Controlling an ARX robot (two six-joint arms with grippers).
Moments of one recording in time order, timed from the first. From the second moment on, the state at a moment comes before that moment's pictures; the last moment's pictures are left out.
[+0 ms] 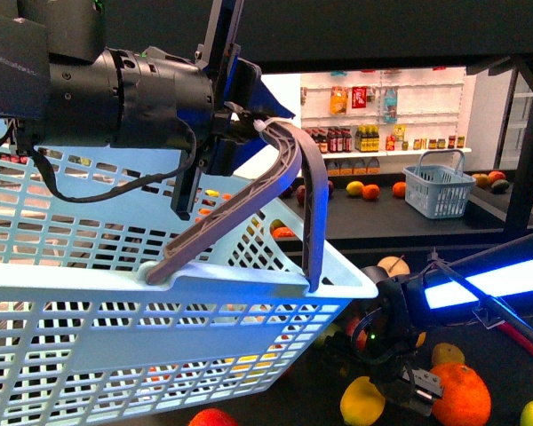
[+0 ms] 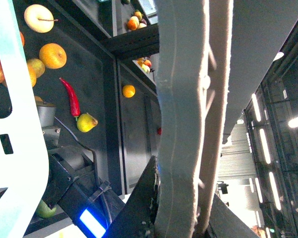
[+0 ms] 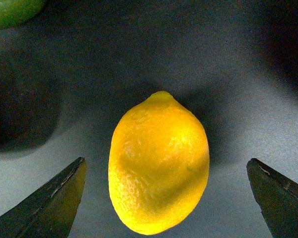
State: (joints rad) left arm -0.36 1.80 1.26 0.43 0.52 -1.14; right arm 0.18 2.97 2.36 -0.44 0.17 0.73
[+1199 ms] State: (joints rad) left arm -0.36 1.80 1.26 0.43 0.52 -1.14; right arm 0.19 3.26 2.90 -0.69 0.18 0.73
